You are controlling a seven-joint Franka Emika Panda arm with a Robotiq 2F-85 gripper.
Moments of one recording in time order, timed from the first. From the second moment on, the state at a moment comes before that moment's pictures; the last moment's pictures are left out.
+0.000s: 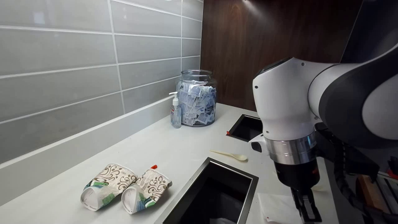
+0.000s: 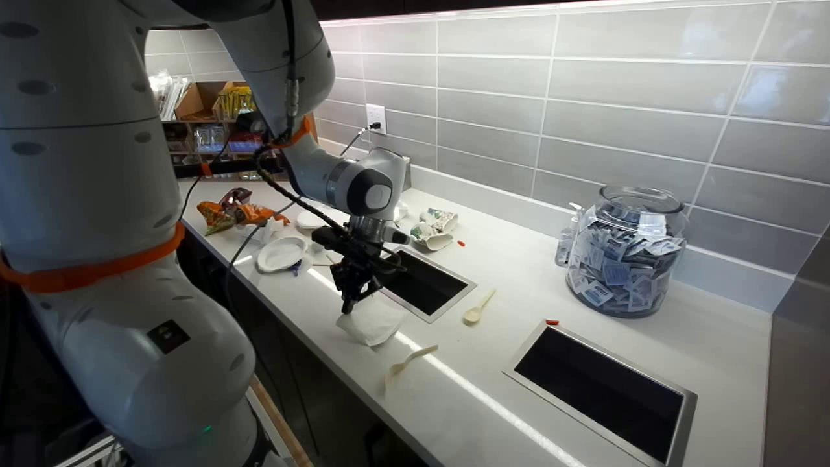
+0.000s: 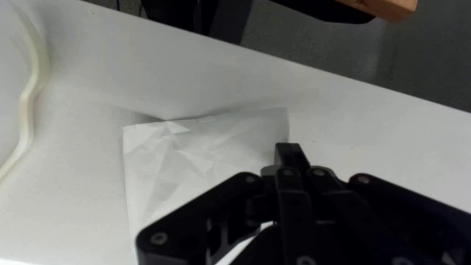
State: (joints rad) arm 0.19 0.08 0.23 -2.56 0.18 2.26 -0.05
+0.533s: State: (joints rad) arm 0.19 0.09 0.25 -2.51 0.34 2.13 -0.33
